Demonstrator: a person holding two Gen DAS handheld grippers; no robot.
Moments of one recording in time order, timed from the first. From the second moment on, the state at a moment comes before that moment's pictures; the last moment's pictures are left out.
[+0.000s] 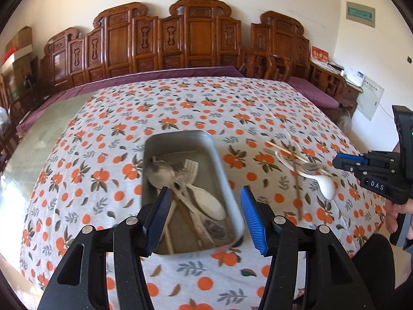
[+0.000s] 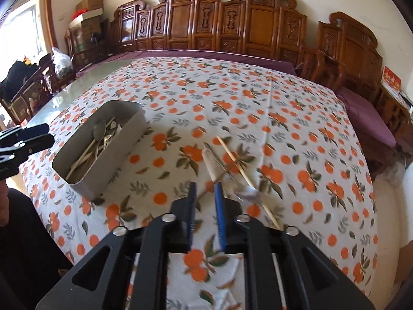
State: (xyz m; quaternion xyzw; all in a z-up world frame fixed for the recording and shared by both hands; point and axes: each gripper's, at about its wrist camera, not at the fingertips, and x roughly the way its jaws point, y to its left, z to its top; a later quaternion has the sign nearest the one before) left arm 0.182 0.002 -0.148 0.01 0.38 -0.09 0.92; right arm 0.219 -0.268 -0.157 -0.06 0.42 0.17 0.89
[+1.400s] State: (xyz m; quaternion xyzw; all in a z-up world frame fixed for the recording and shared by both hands) left arm 0.282 -0.178 -0.251 0.07 0.50 -0.19 0.84; right arm 0.227 -0.359 -0.205 -0.01 0.44 0.15 0.88
